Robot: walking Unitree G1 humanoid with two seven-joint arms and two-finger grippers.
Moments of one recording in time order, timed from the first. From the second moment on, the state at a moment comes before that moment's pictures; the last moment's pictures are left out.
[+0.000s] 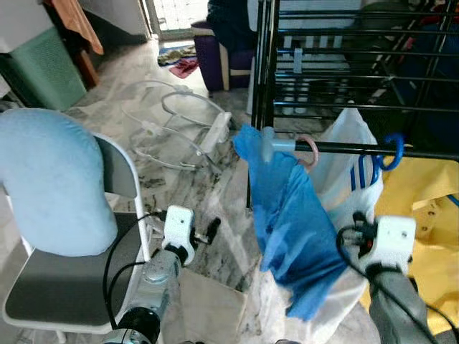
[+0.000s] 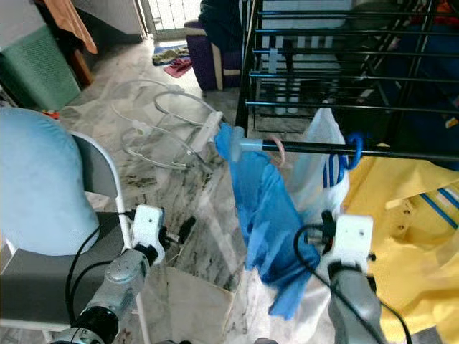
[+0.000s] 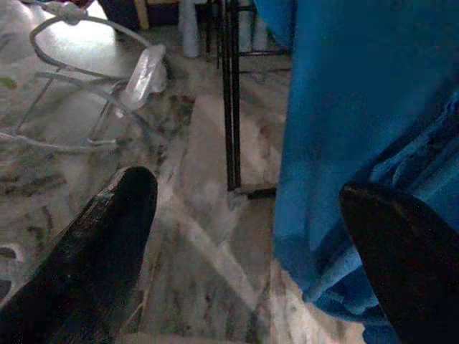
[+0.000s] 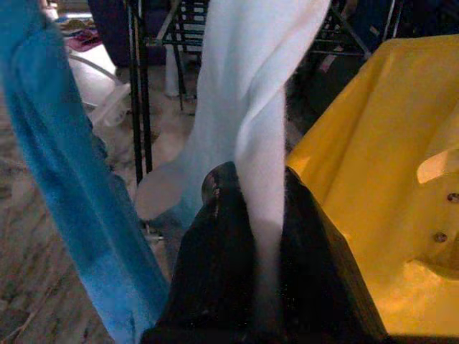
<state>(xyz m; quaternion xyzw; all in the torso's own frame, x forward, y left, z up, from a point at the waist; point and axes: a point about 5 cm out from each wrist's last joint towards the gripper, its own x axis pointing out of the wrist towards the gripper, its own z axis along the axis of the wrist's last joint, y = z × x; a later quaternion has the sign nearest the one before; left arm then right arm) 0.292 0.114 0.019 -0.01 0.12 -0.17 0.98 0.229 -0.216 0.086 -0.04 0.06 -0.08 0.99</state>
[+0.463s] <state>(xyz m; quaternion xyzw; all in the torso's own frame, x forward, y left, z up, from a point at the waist) 0.291 0.127 0.014 0.01 0.14 -0.15 0.98 0.216 -0.209 0.058 -0.03 0.10 -0.10 0.99</state>
